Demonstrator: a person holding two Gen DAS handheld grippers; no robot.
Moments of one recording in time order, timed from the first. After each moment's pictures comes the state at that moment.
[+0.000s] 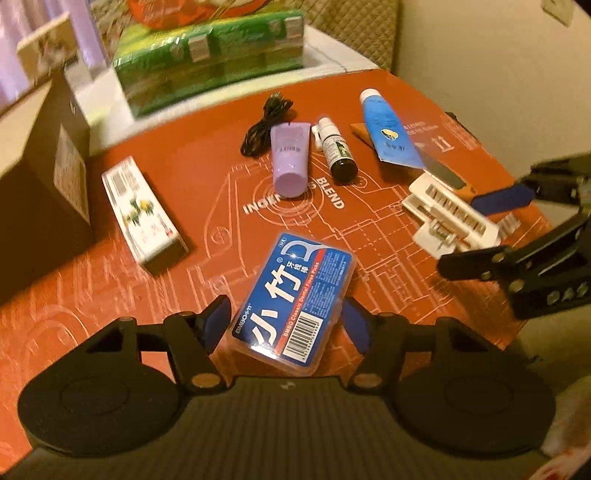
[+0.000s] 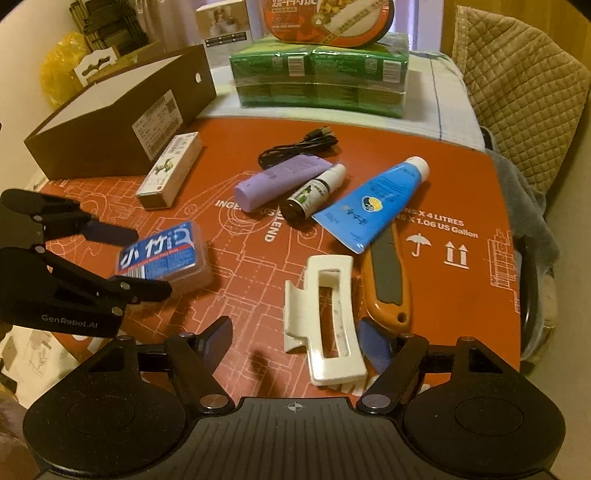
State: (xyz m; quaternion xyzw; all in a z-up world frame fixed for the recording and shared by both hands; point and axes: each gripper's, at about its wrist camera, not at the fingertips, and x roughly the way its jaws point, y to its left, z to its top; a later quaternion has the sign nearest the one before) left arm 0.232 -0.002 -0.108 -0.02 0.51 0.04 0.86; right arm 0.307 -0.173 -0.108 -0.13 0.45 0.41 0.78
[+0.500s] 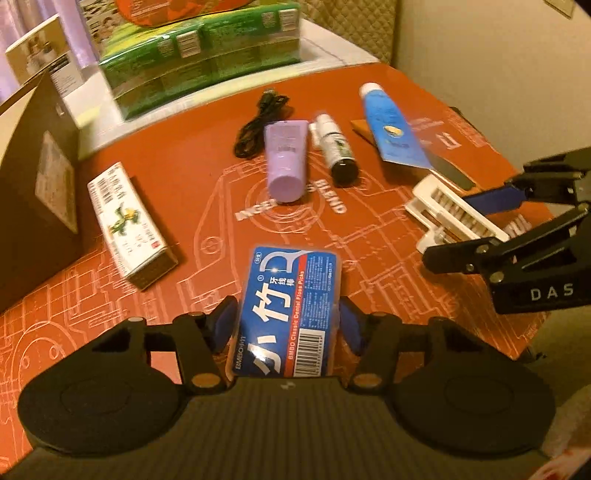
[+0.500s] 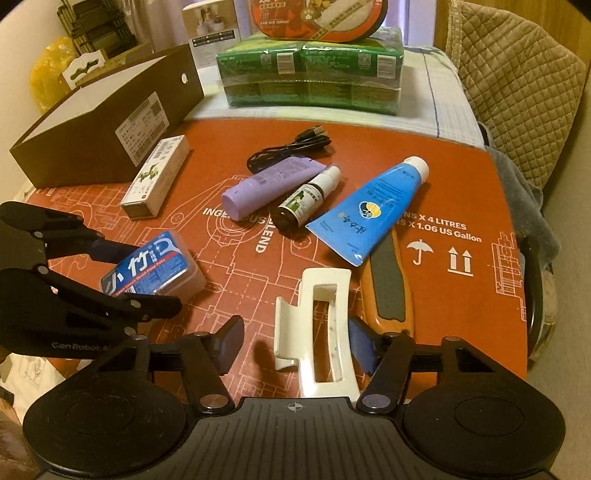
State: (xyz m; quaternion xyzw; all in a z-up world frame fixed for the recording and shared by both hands) left arm 0.247 -0.004 -0.118 0.00 0.51 0.05 0.86; right arm 0.317 -0.159 -0.116 -0.13 0.46 0.40 0.78
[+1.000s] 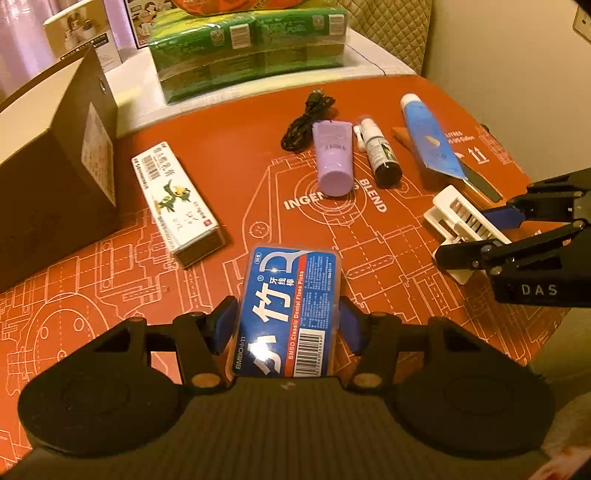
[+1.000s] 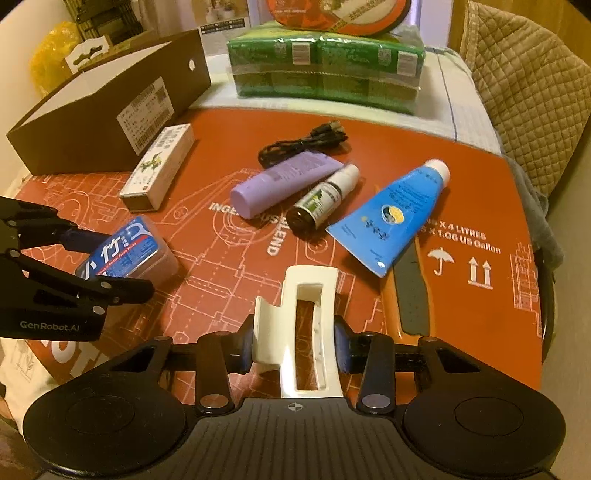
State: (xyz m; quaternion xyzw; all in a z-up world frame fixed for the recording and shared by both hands) left arm 0.229 0.020 -0.111 -0.03 0.50 0.08 0.86; right arm 0.316 -0.138 -0.122 -0.15 0.46 0.40 0.78
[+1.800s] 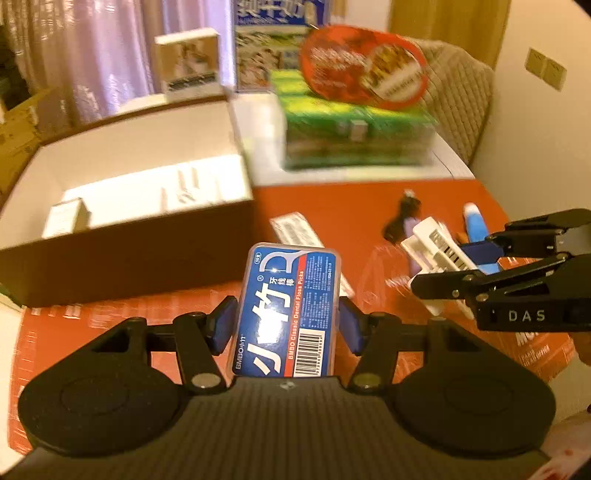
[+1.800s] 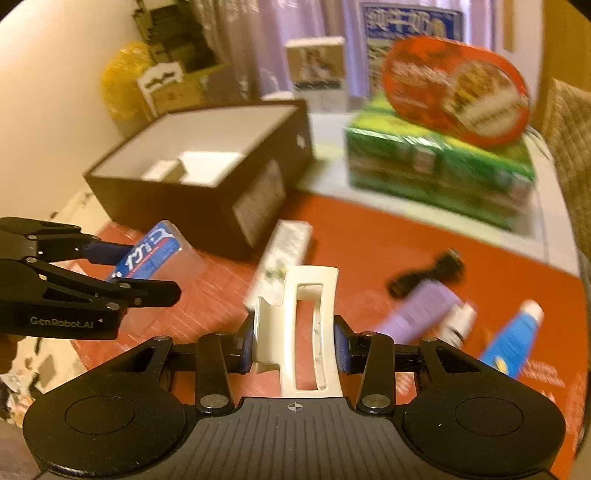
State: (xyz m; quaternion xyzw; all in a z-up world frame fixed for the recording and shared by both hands) left arm 0.172 0.115 -0.020 -0.09 0.42 0.17 0.89; right arm 0.297 -0.039 -0.045 -0.12 0.40 0.51 0.75
